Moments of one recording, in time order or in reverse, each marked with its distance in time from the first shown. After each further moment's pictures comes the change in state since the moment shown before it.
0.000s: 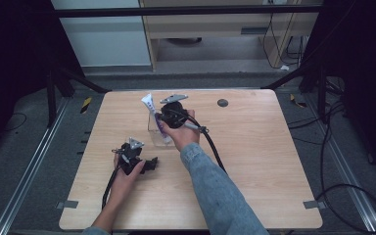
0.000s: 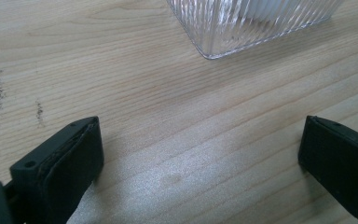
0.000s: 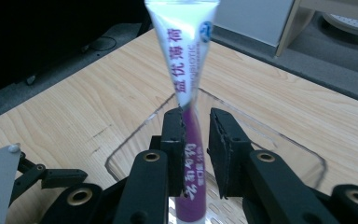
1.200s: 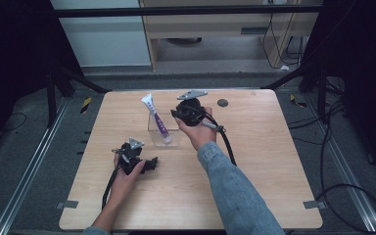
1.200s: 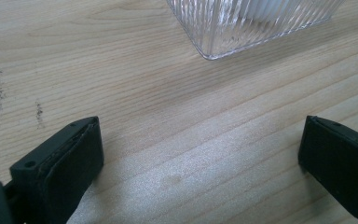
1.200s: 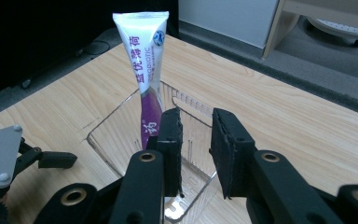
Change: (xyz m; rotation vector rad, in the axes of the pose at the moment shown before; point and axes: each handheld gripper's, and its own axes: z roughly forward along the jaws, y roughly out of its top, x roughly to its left) left arm 0.000 0.000 0.000 -0.001 0.000 -0.001; right arm -0.028 -0.001 -0.046 -0.012 -0.021 0.006
